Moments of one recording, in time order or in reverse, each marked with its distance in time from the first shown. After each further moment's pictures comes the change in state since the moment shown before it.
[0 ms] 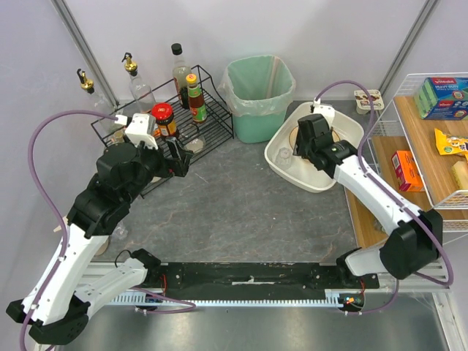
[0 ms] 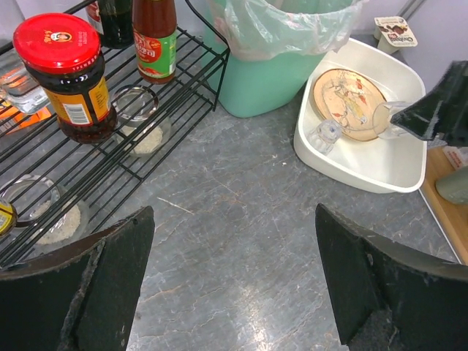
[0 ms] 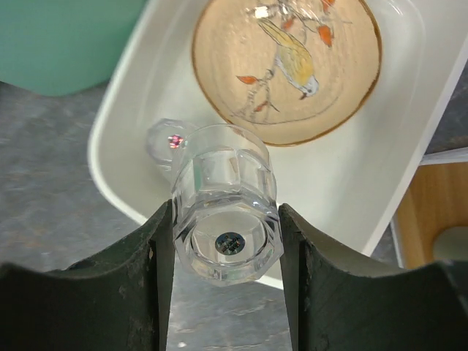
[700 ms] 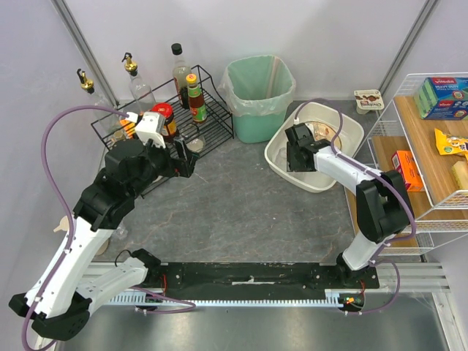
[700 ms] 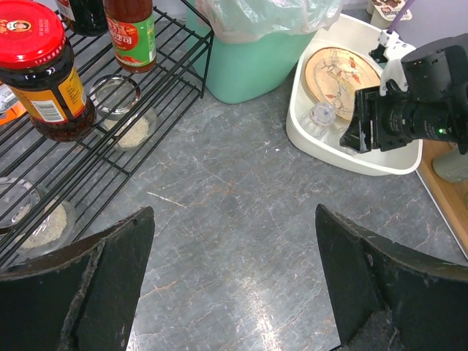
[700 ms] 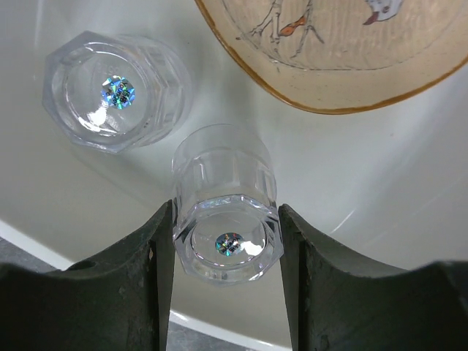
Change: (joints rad) left arm 0.000 0.041 -0.003 0.002 0.069 0.016; right arm -0.053 0.305 -0.041 0.017 -0.114 -0.117
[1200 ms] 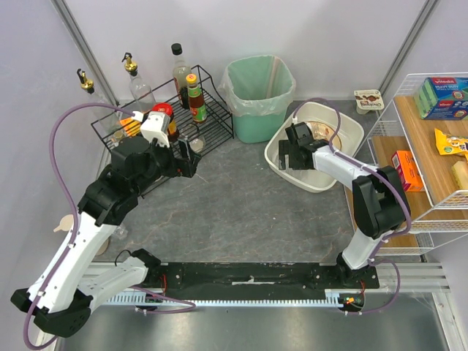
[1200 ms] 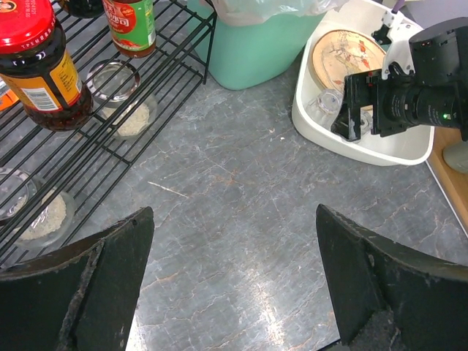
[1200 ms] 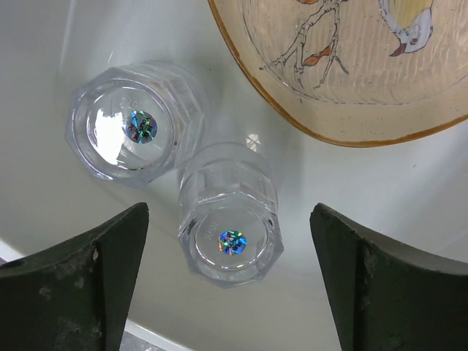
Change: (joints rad) left arm 0.000 0.032 0.000 -0.019 0.001 0.000; right arm -0.016 0.059 0.000 0.090 -0.062 -0.029
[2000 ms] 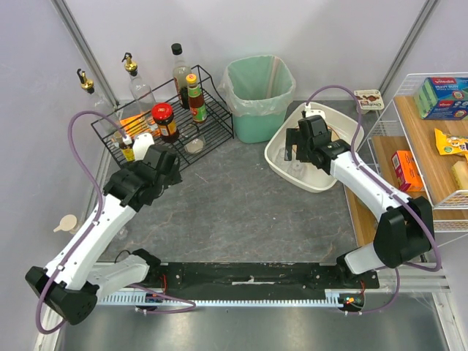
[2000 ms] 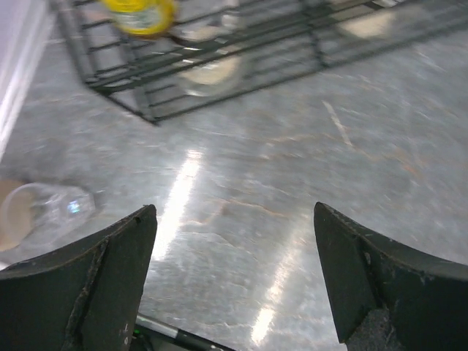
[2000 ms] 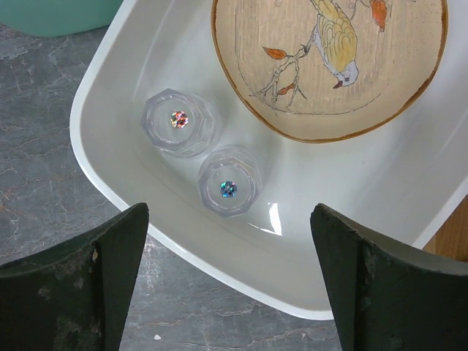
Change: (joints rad) left arm 0.013 0.108 -0.106 -0.323 -0.460 -0.411; right arm 0.000 -0.259 0.000 -0.050 0.007 -0.003
